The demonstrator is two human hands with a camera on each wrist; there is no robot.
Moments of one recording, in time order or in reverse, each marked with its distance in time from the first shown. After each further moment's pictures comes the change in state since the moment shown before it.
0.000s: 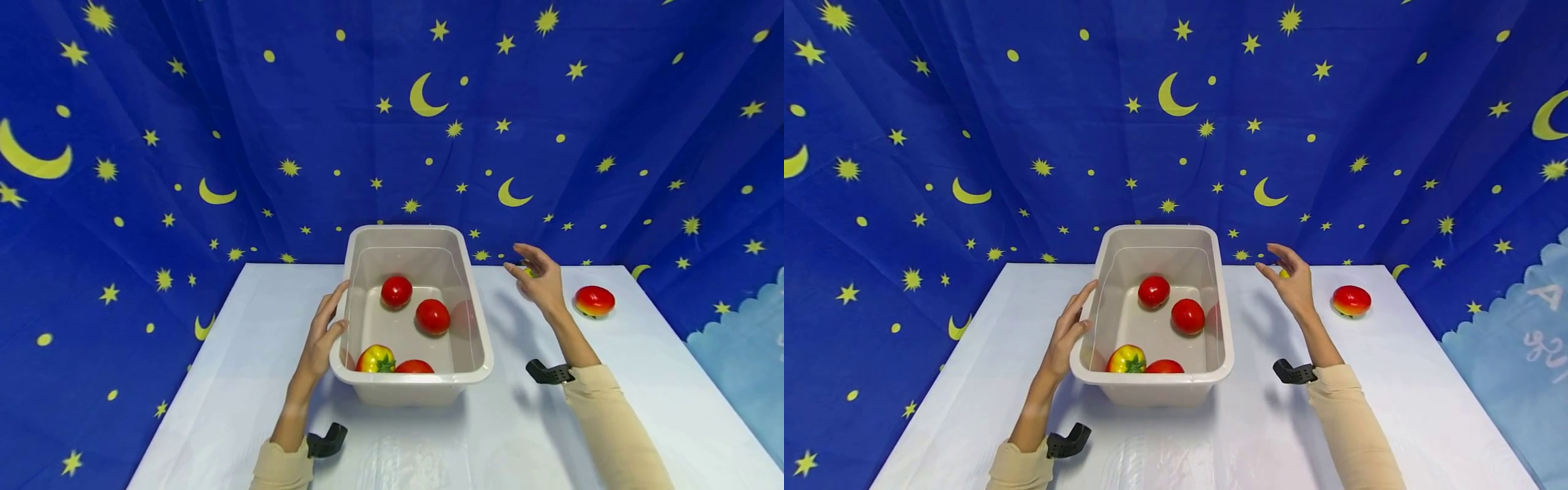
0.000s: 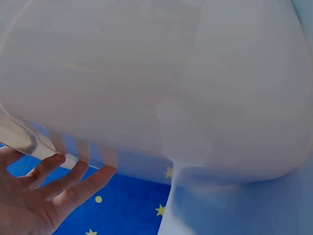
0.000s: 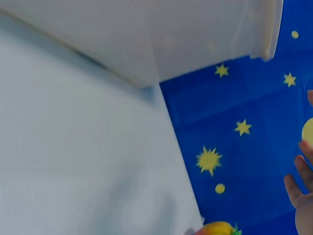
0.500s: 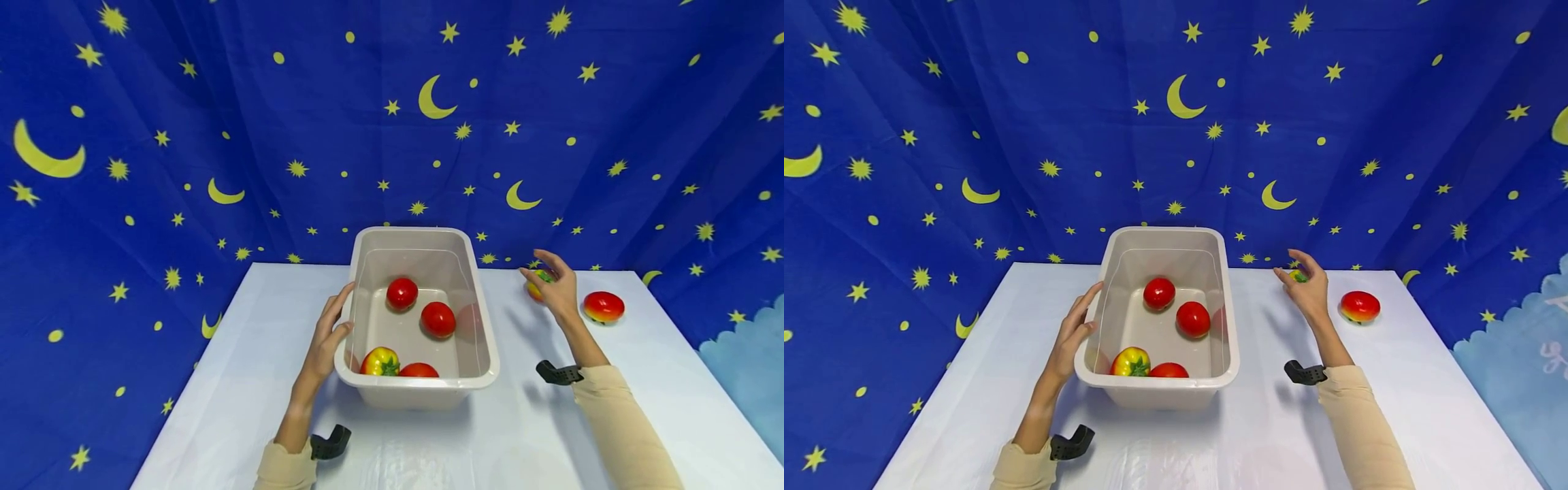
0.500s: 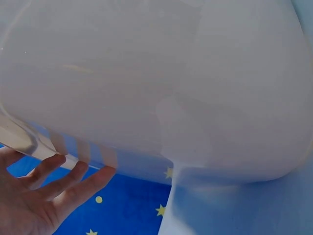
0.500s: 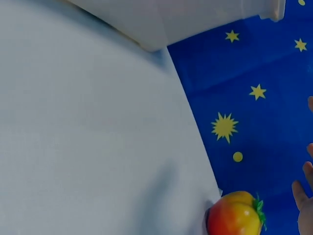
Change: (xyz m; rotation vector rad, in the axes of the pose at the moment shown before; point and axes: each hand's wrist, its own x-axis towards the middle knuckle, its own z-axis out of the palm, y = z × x) left_hand -0.002 0.000 0.000 -0.020 0.006 -0.011; right_hand 0.010 0.035 -0.007 -0.023 0.066 0.079
